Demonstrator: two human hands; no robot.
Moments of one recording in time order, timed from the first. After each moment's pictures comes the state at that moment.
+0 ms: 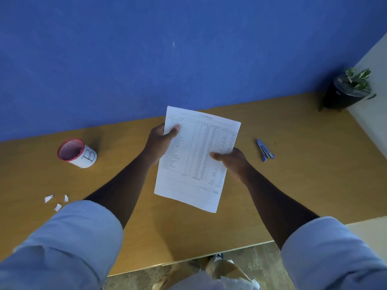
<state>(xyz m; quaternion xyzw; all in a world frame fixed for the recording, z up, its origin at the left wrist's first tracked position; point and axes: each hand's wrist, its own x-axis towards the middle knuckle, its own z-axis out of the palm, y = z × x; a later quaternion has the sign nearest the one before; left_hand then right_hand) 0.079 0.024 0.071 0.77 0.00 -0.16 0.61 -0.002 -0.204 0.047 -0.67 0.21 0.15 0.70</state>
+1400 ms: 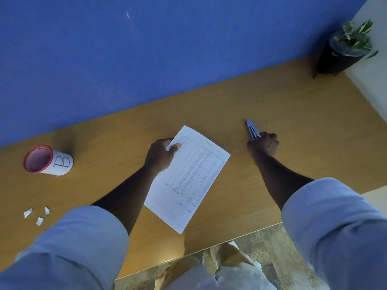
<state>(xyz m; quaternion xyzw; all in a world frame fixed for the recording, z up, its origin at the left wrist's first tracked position) 0.069 -0.017 -0.009 0.91 -0.05 -0.20 0.35 0.009 -0.313 -0.047 -0.84 0.47 0.02 0.28</state>
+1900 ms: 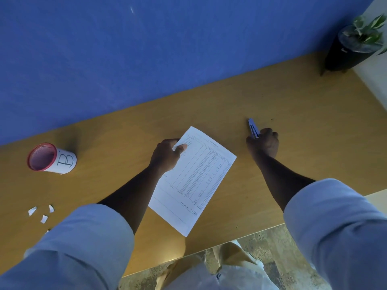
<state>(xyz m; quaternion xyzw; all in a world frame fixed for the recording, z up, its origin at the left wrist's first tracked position) 0.069 -0.017 -0.019 0.91 -0.08 -0.22 0.34 0.011 -0.301 -0.051 -0.83 0.46 -0.05 0.32</state>
